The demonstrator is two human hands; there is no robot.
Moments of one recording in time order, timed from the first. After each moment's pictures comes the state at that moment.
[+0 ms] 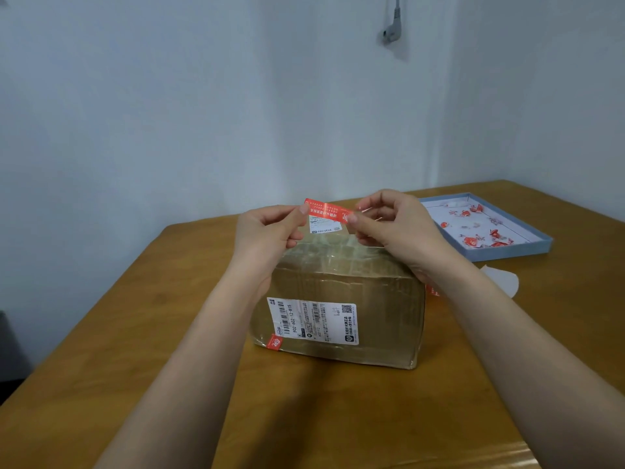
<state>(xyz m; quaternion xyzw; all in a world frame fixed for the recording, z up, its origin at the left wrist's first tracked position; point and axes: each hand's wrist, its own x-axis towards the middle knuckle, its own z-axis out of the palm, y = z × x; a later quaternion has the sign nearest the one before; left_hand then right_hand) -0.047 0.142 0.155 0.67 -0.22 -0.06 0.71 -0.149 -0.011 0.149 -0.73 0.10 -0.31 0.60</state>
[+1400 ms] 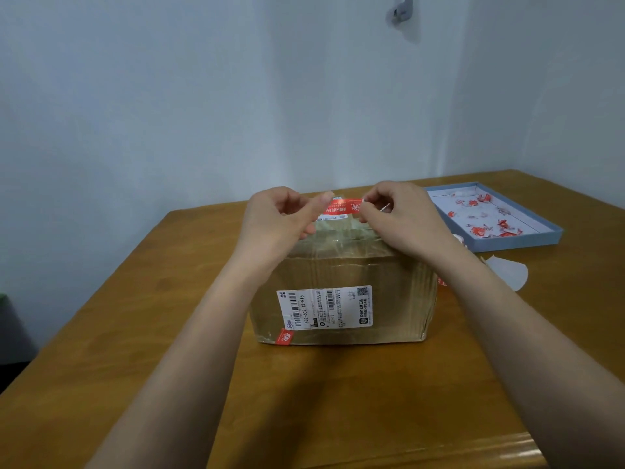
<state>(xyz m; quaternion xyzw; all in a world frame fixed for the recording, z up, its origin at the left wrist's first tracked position) -0.054 0.149 0.160 0.73 -0.29 -0.03 0.61 -0.134 -0.015 0.146 -0.88 0.16 -0.32 0.31</state>
